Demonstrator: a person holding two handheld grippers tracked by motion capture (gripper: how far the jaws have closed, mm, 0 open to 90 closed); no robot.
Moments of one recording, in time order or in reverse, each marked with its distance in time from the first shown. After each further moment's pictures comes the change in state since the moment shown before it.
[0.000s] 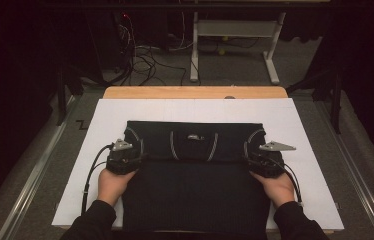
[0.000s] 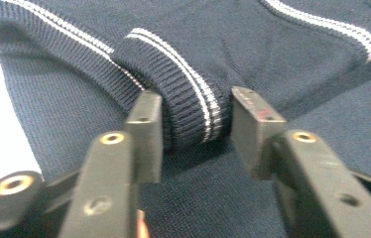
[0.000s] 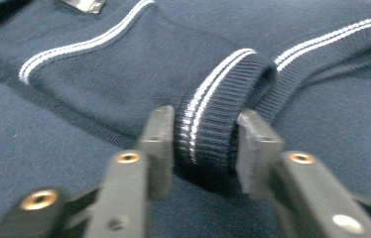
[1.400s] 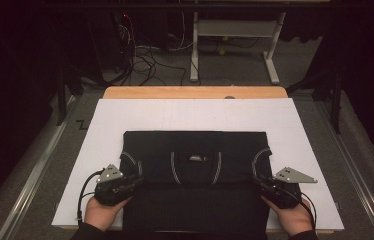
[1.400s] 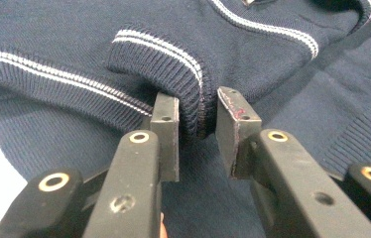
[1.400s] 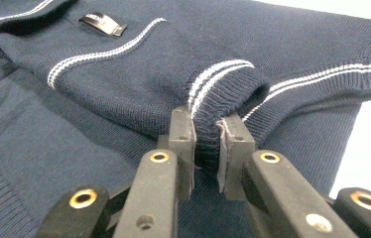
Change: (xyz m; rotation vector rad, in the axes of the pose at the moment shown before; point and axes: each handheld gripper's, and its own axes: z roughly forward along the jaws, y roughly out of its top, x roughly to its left) left arm -0.039 -0.051 -0.062 -0.038 -0.146 0.045; right arm 0.027 -0.047 -0.069 -0.087 0.043 -0.085
